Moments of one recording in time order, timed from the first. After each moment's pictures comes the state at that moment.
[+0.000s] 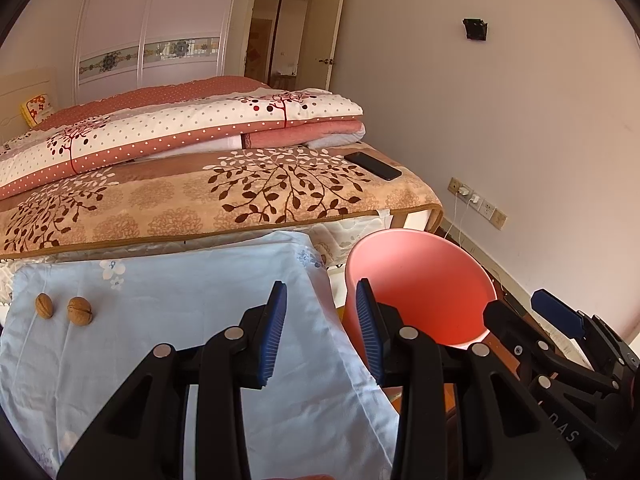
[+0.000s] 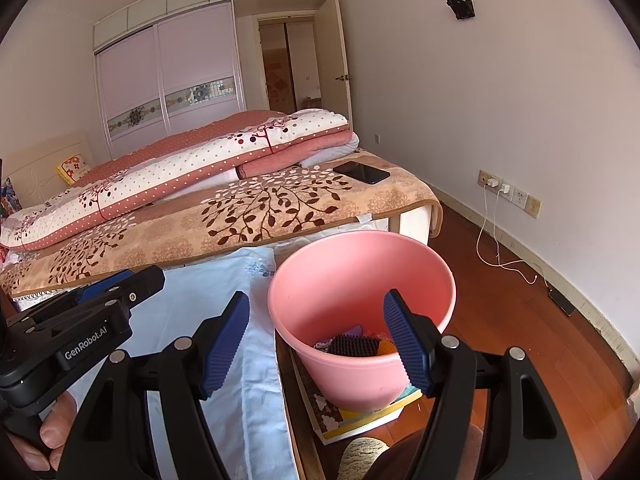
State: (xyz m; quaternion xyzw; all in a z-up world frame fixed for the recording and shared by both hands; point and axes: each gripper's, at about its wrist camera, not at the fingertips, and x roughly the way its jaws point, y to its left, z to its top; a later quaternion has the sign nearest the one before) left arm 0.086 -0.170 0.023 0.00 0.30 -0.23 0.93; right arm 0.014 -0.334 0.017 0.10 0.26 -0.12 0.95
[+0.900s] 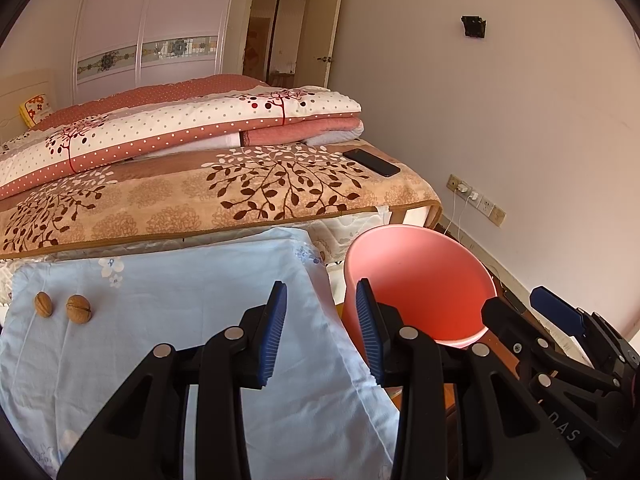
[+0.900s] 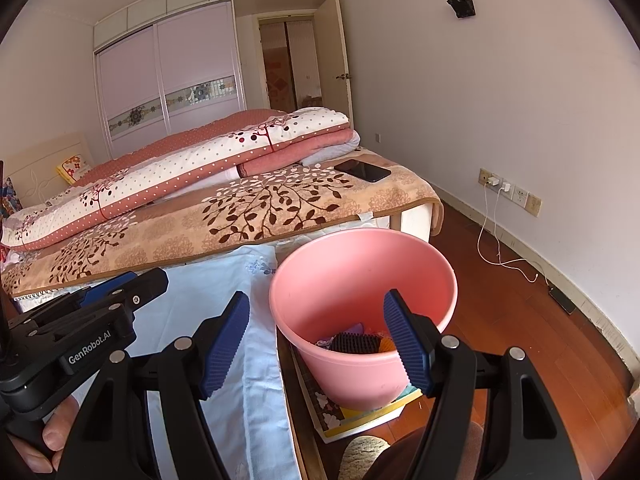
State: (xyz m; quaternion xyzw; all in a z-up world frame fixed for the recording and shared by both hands) left arm 0.082 -0.171 0.021 0.01 0.30 -0.23 0.93; right arm 0.013 -0.335 0.017 0.11 0.26 -0.12 0.95
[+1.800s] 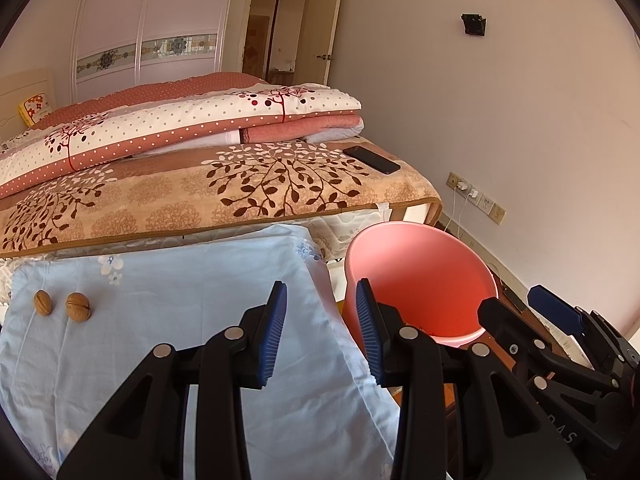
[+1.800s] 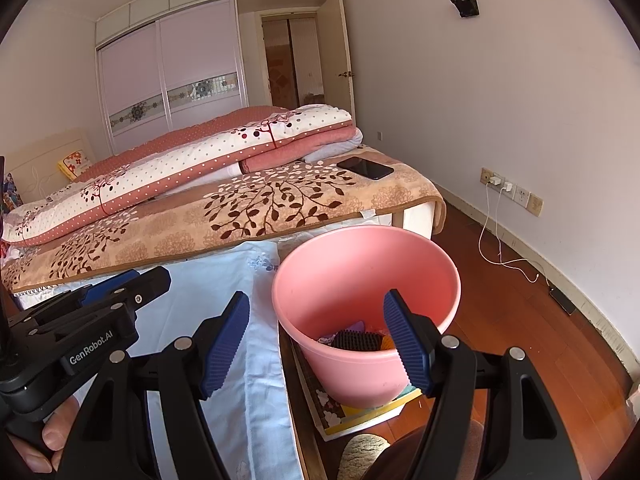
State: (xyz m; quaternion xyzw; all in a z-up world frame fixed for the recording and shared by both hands) left arm 0.082 -0.171 0.017 0.01 0.30 -0.23 0.93; right arm 0.014 -0.329 0.012 0.10 0.26 -0.12 0.95
